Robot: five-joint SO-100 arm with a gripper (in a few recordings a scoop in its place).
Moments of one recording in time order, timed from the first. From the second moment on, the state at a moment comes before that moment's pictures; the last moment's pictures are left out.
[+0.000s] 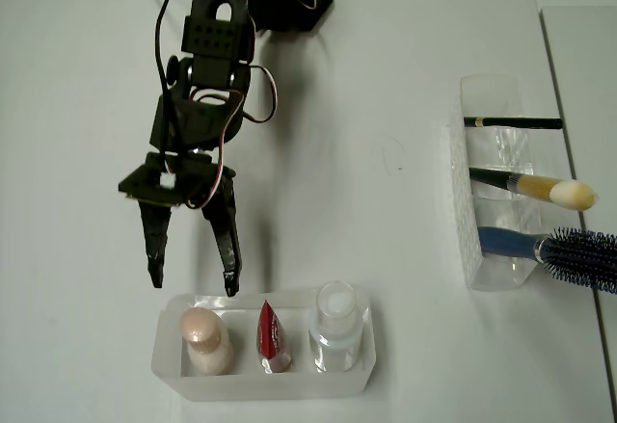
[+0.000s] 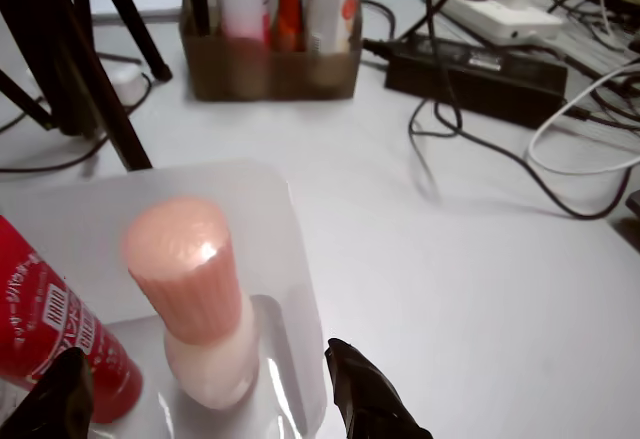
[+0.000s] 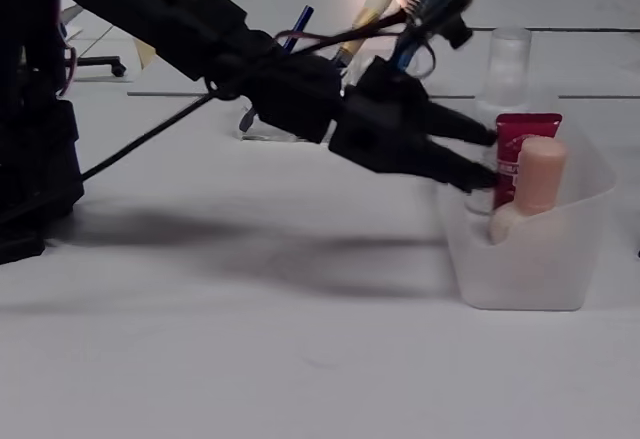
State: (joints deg) arm 10.5 78.9 106.8 -14.0 -90.8
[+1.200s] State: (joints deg) arm 7.4 58.4 86.0 -19.0 -94.2
